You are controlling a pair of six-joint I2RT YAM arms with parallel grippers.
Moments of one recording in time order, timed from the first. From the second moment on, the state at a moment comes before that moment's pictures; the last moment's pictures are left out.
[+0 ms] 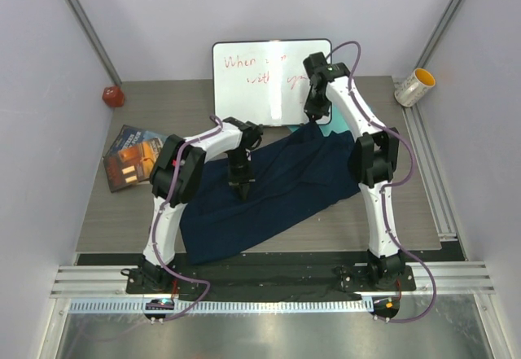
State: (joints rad) left arm -0.56 2.21 1.63 -1.18 0.21 -0.62; right arm 0.31 2.37 2.37 -1.18 0.18 0.62
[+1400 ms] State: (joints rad) left arm -0.54 2.33 1.85 -1.34 0.03 -0.57; right arm 0.18 2.22 2.29 -0.78 -0.12 0.58
